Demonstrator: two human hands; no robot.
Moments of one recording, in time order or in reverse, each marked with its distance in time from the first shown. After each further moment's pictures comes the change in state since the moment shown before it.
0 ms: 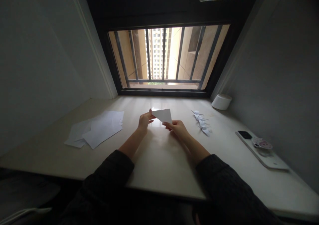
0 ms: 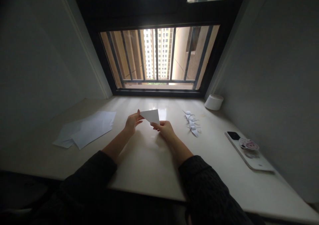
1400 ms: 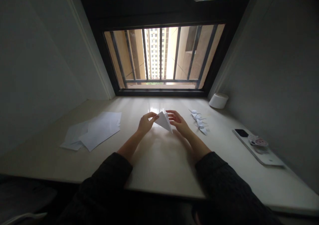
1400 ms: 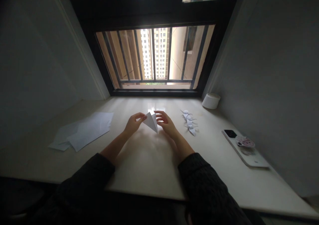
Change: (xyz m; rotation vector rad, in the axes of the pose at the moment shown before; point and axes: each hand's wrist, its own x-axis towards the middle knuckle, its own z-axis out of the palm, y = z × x) left_hand 0.000 -0.007 0.001 0.475 -0.153 0.438; right_hand 0.014 0.001 -0.026 0.191 -0.165 -0.264
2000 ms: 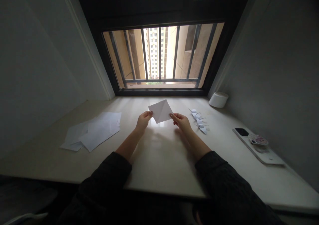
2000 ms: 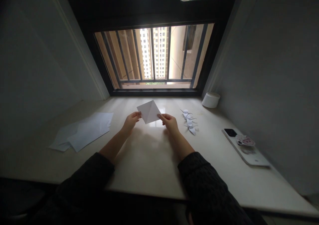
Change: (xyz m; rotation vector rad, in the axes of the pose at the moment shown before) left_hand 0.004 0.003 -0.004 -0.374 0.107 -0.328; right_hand 0.005 0.014 -0.004 0.017 0.409 0.151
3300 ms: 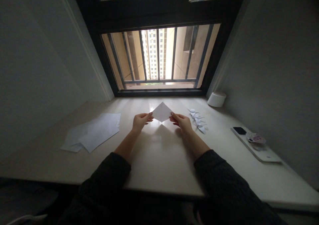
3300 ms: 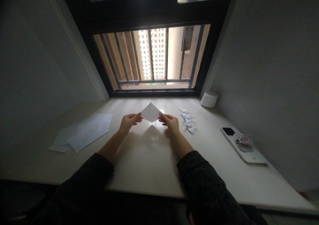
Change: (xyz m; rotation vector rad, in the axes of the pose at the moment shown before) left_hand -0.001 0.003 -0.010 0.135 0.019 -0.040; right_hand -0.003 -0.007 -0.004 0.052 0.109 0.127
